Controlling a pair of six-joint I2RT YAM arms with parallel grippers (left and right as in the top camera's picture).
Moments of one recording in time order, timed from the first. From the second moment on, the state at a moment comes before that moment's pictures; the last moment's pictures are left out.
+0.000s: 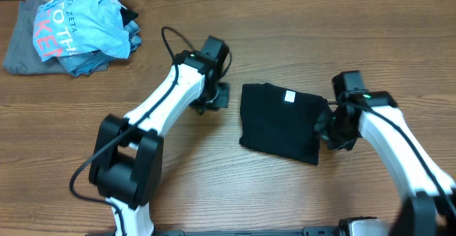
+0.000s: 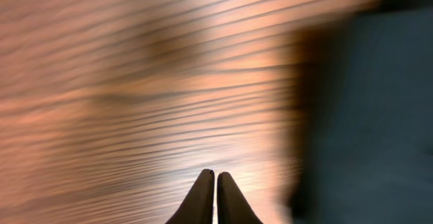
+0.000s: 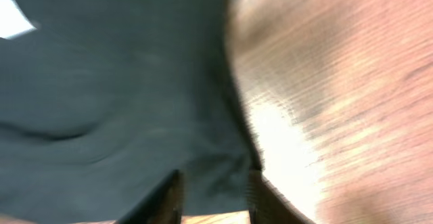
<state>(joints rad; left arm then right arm) -0.45 1.95 1.50 -0.94 0.10 -0.34 0.08 1.47 0.98 -0.98 -0.11 0.64</state>
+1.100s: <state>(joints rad) -0.56 2.11 1.52 -0.91 0.15 -0.34 0.09 1.76 0.98 -0.84 -0.25 0.60</state>
